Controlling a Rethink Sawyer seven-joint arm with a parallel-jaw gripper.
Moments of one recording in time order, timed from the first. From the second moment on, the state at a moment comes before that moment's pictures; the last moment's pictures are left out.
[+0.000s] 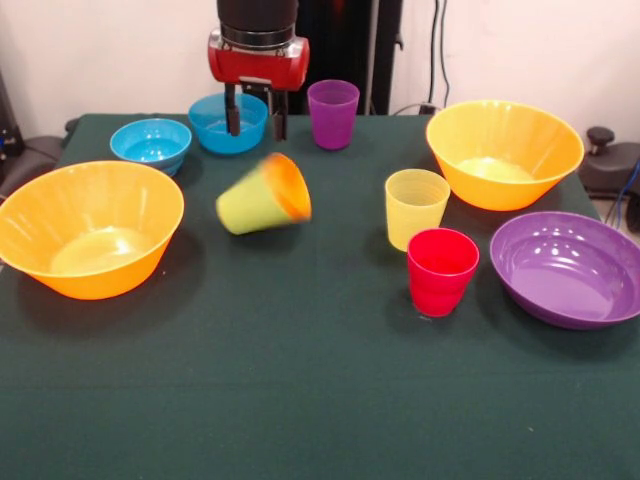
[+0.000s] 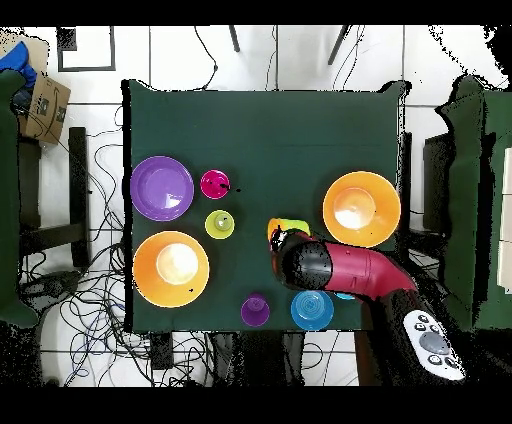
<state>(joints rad) -0.56 -0.78 0.15 1.95 -0.31 0.38 1.77</state>
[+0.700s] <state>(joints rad) -0.57 -0.82 0.15 1.95 -0.31 0.38 1.77</state>
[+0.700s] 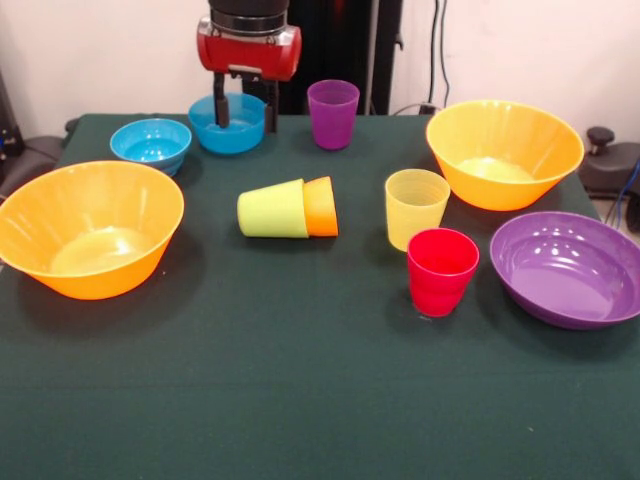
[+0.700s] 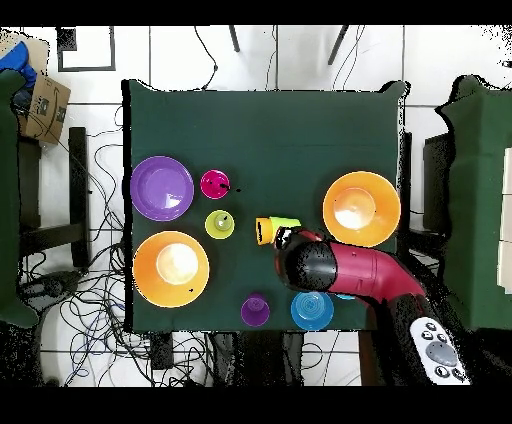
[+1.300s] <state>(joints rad) -0.57 -0.83 0.15 1.95 -0.31 0.38 1.77</state>
